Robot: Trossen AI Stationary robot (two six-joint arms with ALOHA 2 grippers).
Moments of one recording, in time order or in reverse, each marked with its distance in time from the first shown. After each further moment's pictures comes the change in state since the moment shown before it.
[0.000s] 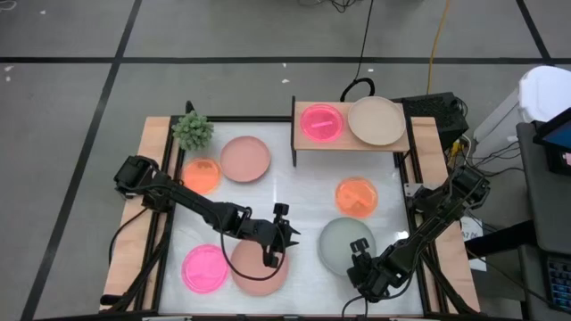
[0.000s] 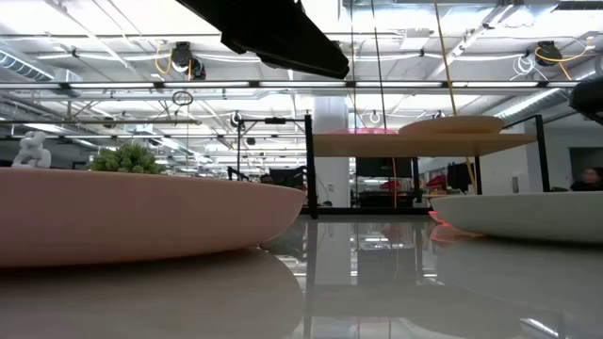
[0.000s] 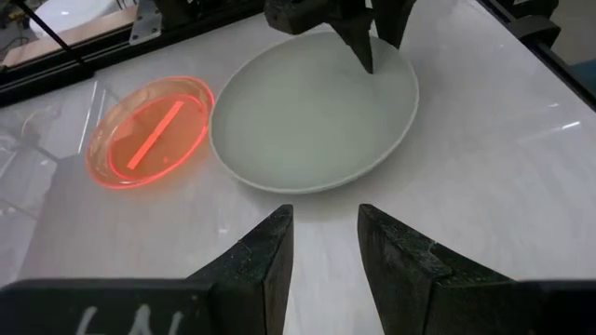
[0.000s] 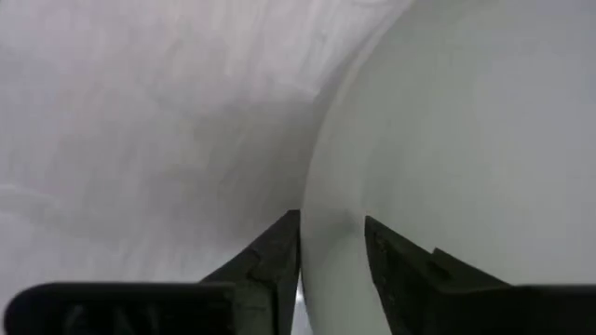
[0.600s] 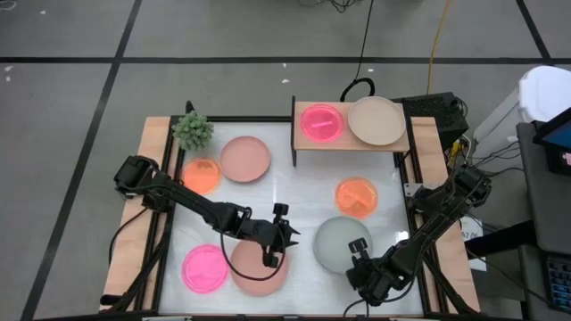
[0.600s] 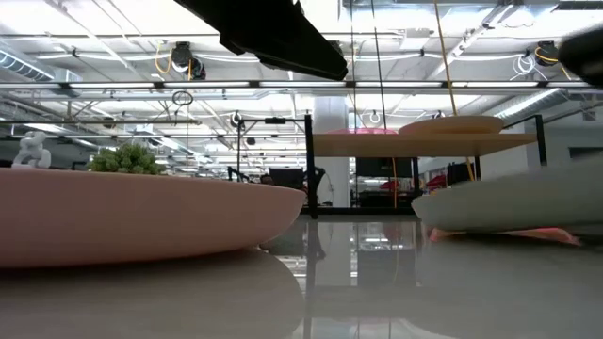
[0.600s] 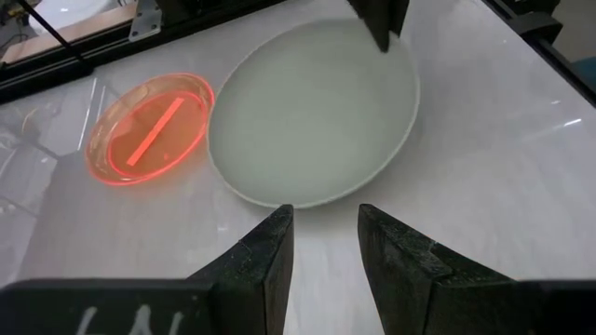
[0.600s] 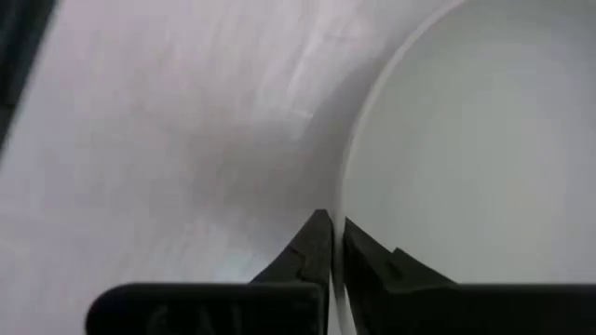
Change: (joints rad) left arm 0.000 -0.001 0.000 -0.008 -0.002 -0.004; right arm 0.001 -0.023 0.097 -0.089 0.058 -0.029
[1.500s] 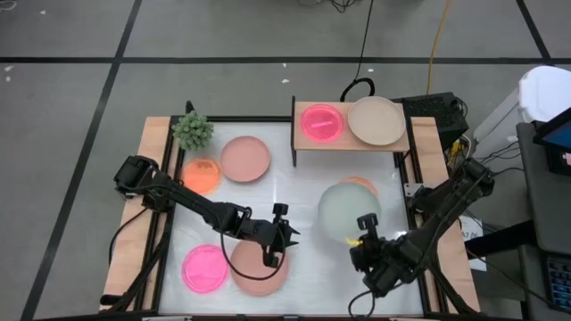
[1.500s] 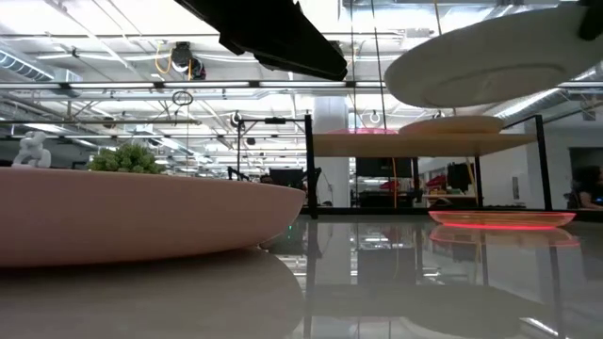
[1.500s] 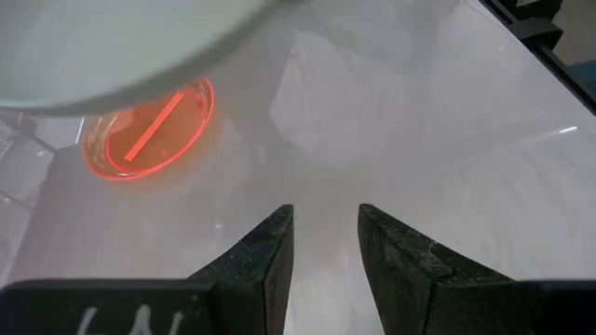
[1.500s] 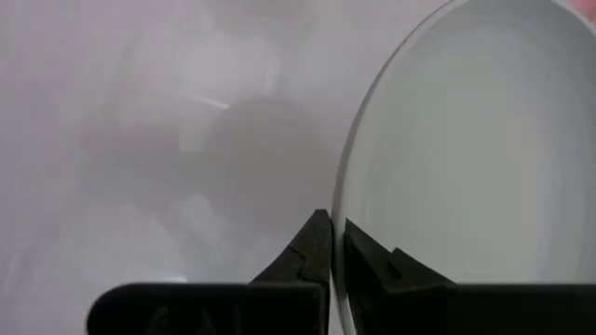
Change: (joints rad) left arm 0.000 0.000 0.000 -0.001 0.000 -0.029; right arm -0.060 -0.078 0.305 -0.606 0.268 0.012
